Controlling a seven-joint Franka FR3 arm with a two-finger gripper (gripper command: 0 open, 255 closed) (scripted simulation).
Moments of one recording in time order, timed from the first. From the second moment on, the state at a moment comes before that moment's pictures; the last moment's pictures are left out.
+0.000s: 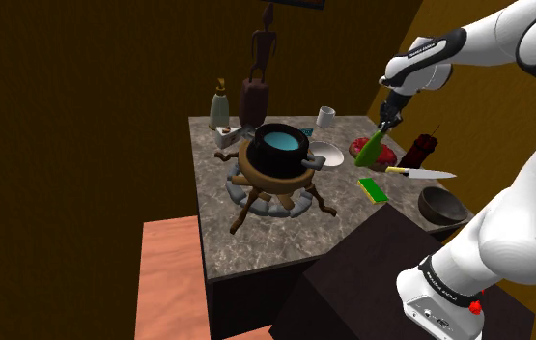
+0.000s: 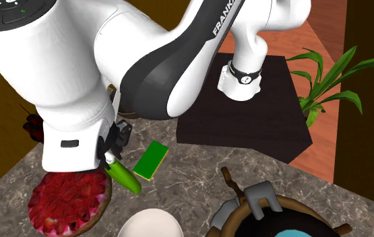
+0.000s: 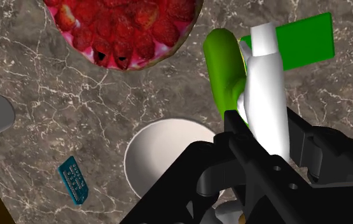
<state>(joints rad) 0.07 0.18 -0.76 -2.10 0.07 2.29 -1.69</state>
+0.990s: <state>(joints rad) 0.10 0.07 -0.77 -2.00 -0.02 2.10 -1.63</state>
